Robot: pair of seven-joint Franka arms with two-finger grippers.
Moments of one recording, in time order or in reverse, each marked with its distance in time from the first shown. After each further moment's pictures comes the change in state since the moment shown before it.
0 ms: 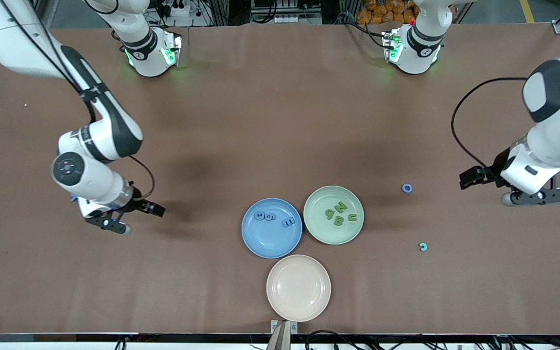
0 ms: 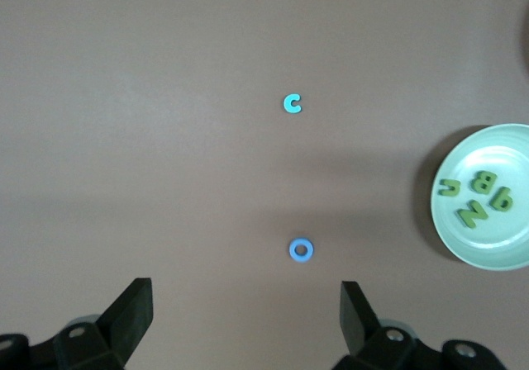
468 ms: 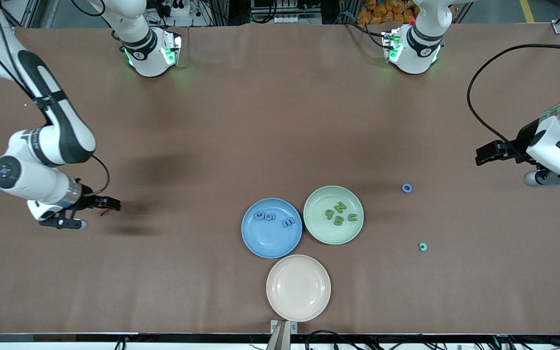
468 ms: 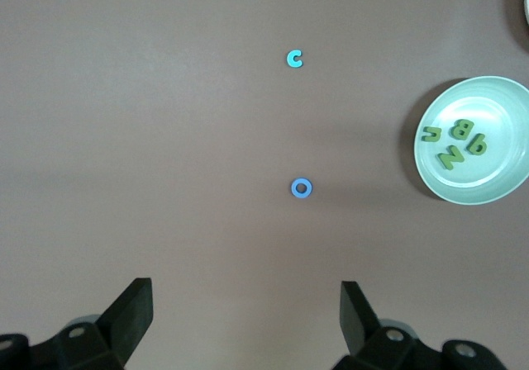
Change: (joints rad) left arm -0.007 -0.028 0.000 0.195 -0.001 -0.328 -0.002; right arm -0.256 0.006 -0.010 -0.053 0.000 -0.001 -0.459
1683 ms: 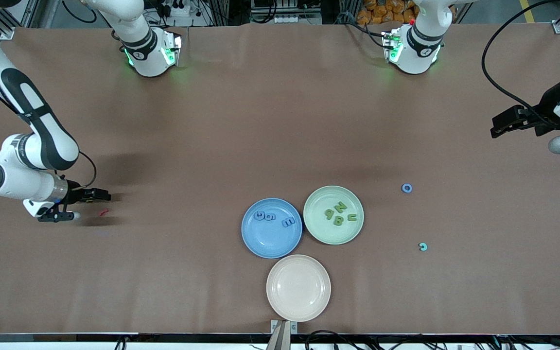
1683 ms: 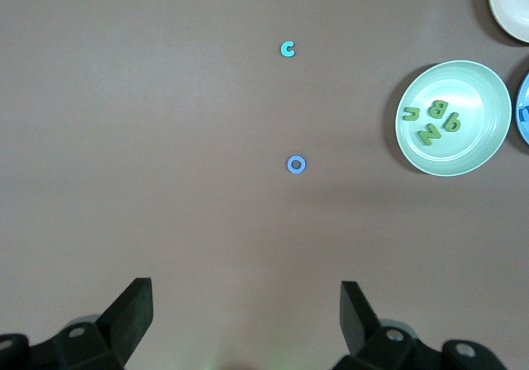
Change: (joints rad) left arm -0.013 -0.051 -0.005 0.123 0.000 -0.171 0.003; right arm -0.104 0.134 -0.033 -0.011 0.025 0.024 -0.256
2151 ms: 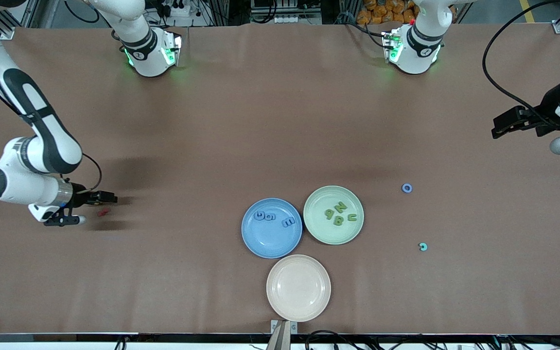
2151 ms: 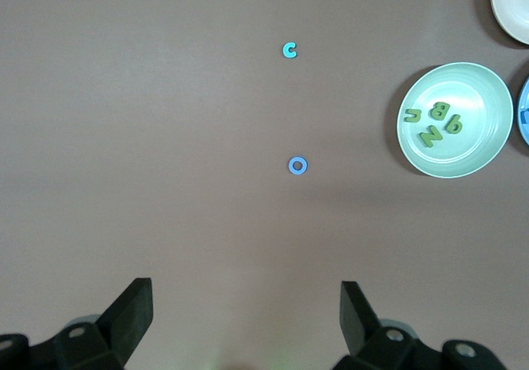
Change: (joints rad) left arm 0.002 0.002 0.002 0.000 0.000 0.003 0.000; right arm 0.035 -0.022 0.010 0.057 0.045 -0.105 -0.023
